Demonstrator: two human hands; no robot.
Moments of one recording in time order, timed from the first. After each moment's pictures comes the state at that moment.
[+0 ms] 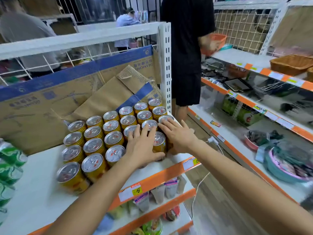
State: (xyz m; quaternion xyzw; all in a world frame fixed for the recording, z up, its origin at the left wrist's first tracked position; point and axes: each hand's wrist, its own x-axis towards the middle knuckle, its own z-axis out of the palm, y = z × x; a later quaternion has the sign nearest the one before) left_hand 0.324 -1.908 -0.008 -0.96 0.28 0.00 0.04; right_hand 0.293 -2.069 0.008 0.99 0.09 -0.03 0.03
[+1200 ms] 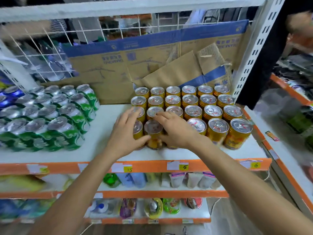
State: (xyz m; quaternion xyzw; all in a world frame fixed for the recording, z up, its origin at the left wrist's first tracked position) left_hand 0.279 -1.707 -0.014 -0.96 0.11 -0.14 -0.24; right_hand 0.303 -1.900 0.018 0.94 0.33 0.00 -0.10
